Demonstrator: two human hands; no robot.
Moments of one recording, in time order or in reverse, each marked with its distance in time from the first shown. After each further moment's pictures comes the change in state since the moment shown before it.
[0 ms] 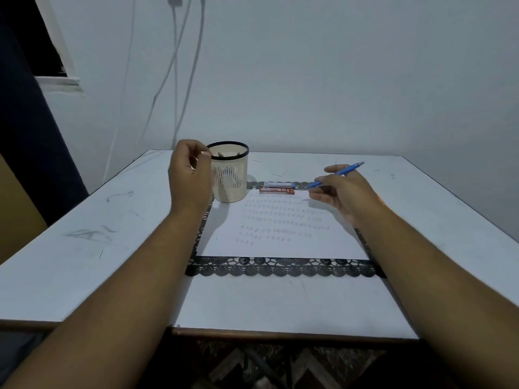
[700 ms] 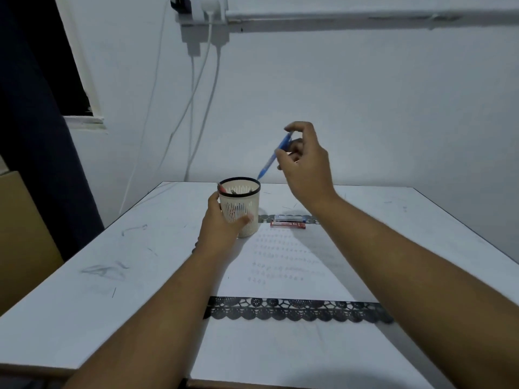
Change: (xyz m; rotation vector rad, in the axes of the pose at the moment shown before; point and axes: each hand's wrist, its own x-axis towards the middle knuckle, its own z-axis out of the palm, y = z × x) left_hand 0.002 -0.037 0.016 0.170 -0.281 -0.307; right_hand 0.012 -0.063 0.115 -0.405 -0.033 -0.835
